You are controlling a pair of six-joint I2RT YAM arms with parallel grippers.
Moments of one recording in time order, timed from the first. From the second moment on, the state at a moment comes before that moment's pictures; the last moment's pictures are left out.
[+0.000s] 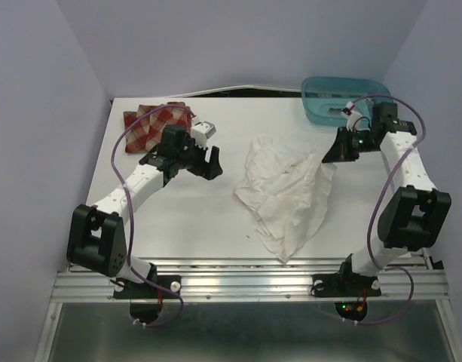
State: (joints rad) left arm -0.36 1.44 1.02 -0.25 0.44 0.01; right arm -0.22 1.63 1.41 -1.01 -0.78 -0.23
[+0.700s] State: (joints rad) left arm -0.28 1.26 0.86 -0.16 0.73 -0.07; right arm 0.51 2.02 1.41 -0.48 -0.76 0.29
